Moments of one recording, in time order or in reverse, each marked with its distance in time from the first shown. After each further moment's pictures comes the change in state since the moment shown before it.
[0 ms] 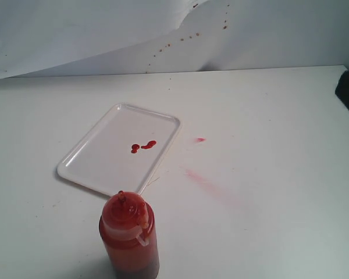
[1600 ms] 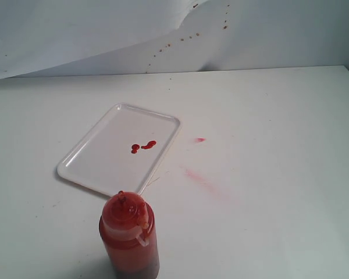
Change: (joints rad) left arm 0.000 0.000 0.000 0.000 0.000 0.000; right arm -0.651 -0.507 0.466 1.416 0.078 -1.423
